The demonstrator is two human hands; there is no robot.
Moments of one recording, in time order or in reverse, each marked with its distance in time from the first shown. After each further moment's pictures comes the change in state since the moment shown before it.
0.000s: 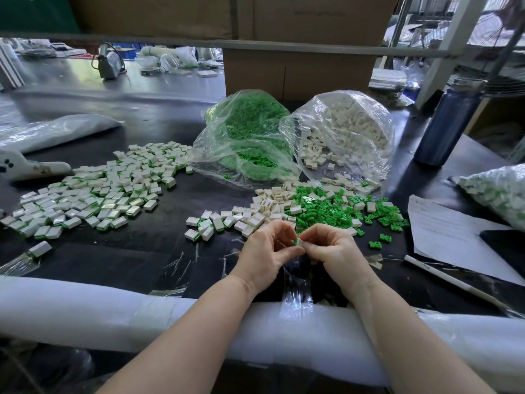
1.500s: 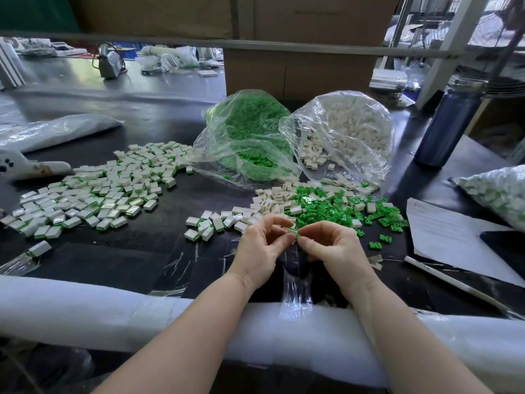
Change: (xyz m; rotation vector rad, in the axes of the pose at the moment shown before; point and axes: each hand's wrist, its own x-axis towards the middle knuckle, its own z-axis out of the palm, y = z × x) left_hand 0.003 -0.001 -0.001 -0.159 0.097 -0.021; right_hand -0.001 -0.001 -0.001 -0.012 0.076 -0.062
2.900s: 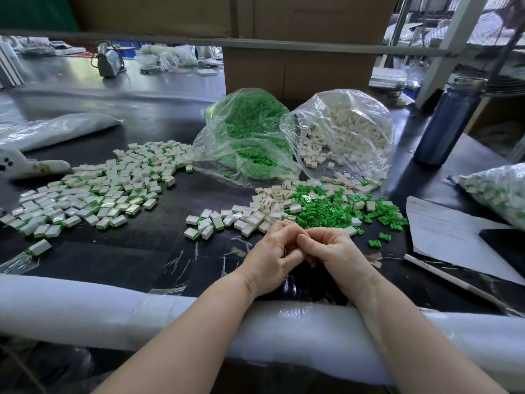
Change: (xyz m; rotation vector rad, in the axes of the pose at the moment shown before) left_hand -0.002 0.001 0.004 0.329 -0.262 0.109; right_hand 0.000 -0.002 0.001 0.133 -0.205 0.133
